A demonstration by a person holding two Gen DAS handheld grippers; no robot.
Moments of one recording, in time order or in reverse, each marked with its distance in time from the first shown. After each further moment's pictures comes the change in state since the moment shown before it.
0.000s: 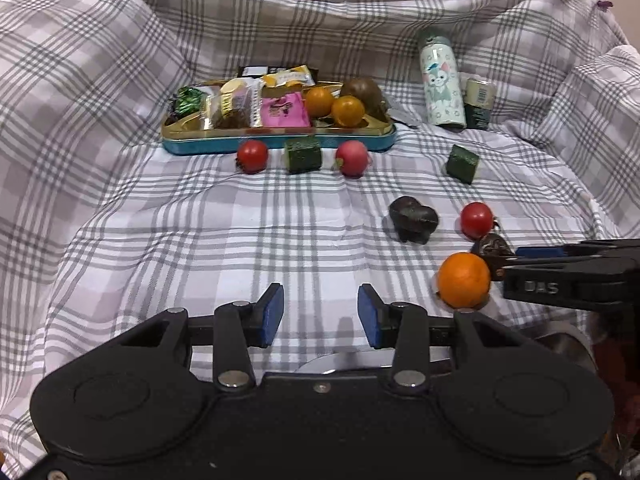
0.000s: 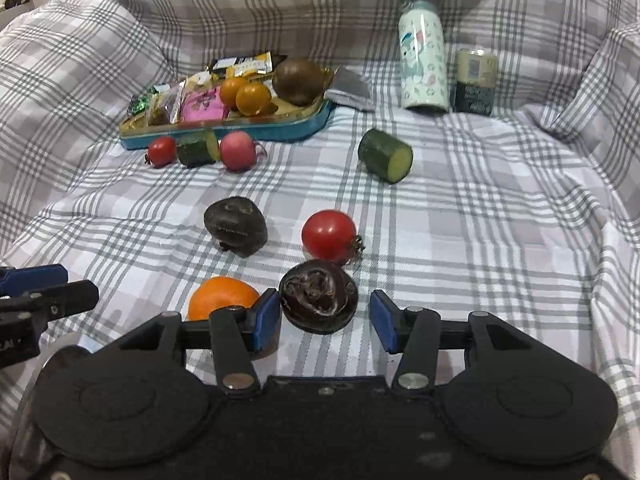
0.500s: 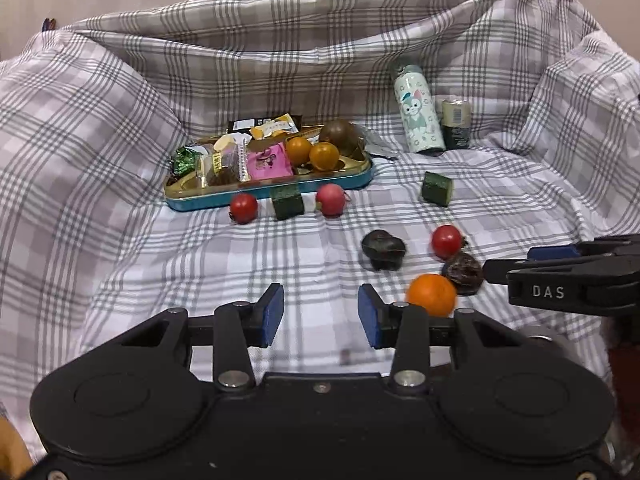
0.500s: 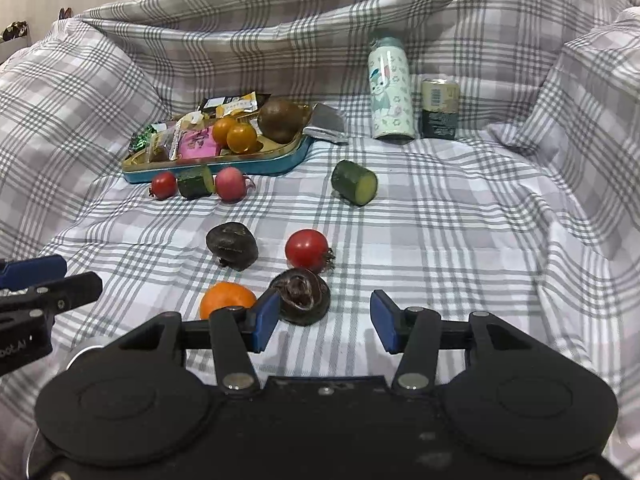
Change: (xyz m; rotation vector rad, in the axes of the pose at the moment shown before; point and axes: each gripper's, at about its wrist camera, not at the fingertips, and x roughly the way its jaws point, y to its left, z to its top) left arm -0.029 -0.034 0.008 0.113 -0.101 0.076; right arm -0.047 -0.012 -0.010 0.045 -0.091 -0.021
